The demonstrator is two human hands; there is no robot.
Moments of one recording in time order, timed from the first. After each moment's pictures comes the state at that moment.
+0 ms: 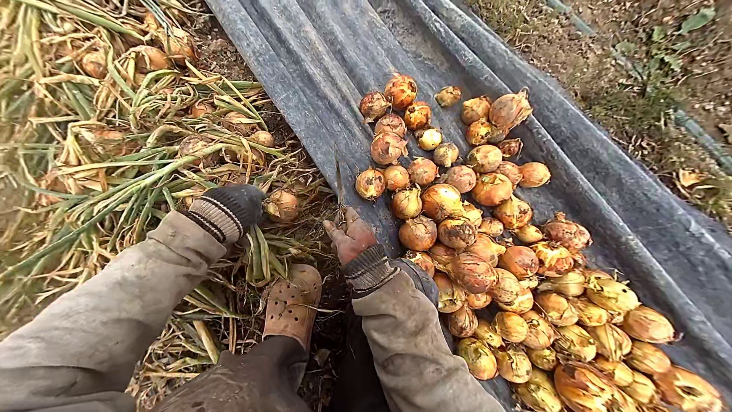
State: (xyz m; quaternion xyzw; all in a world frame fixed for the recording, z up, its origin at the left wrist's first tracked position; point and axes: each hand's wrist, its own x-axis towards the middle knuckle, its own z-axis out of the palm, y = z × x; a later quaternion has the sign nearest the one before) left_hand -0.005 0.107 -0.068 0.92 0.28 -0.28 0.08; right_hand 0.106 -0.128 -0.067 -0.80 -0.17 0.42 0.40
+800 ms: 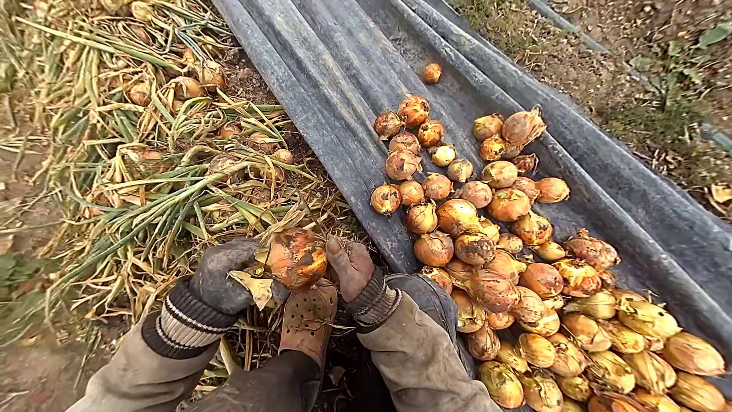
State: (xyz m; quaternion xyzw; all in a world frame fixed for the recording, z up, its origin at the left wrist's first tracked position) left_hand -0.107 0.044 -0.026 0.85 0.16 0.23 0.45; right_hand 0.067 -0.124 -0.054 -0.66 -0.34 0.30 0.60
